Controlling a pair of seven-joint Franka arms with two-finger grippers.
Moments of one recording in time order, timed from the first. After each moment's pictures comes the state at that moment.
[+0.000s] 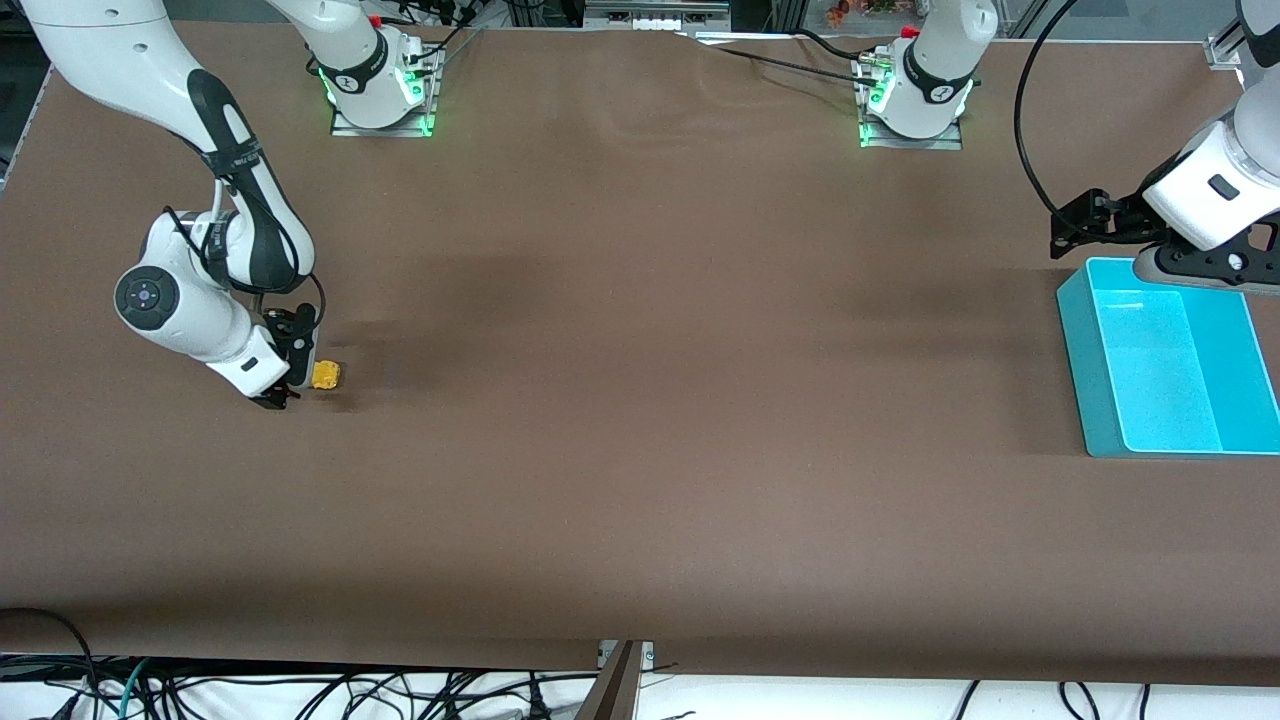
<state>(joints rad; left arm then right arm) -0.02 0.02 -0.04 -1.61 0.02 1.55 0.04 0.00 0.44 -0.05 -2.11 -0.07 2.51 -1.56</state>
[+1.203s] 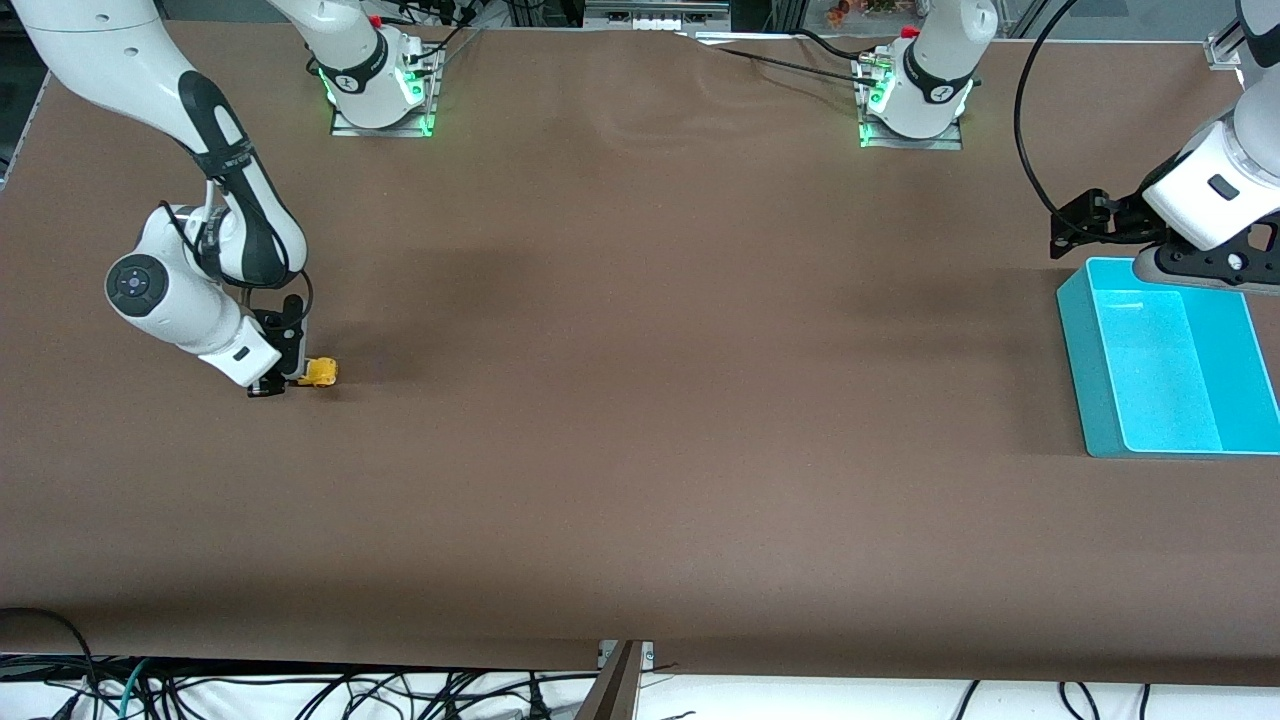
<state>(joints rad) -0.02 0.02 -0.04 -1.61 0.02 1.55 0.04 -0.06 0.44 -0.05 -2.14 -0.07 2.58 -1.71</state>
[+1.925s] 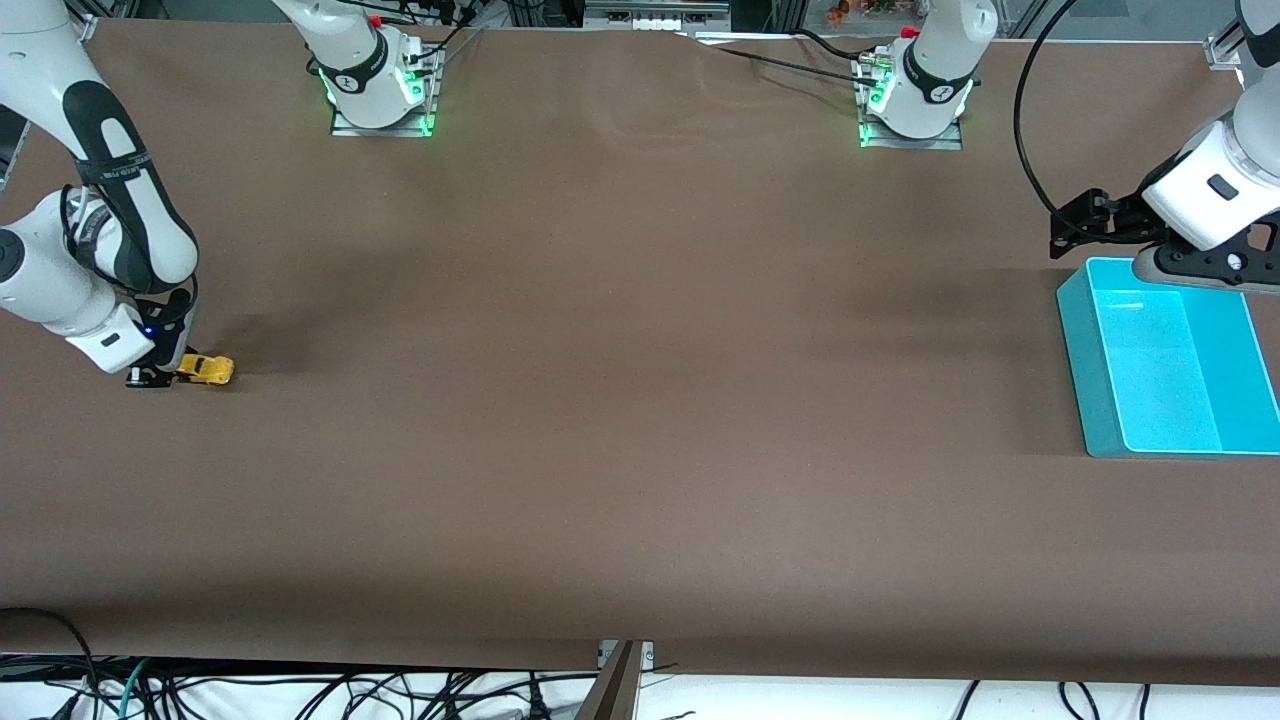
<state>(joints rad) -0.02 0.02 -0.04 -1.61 0.02 1.55 0.04 -0.35 0.49 -0.04 -2.08 -0.07 2.65 -1.89</state>
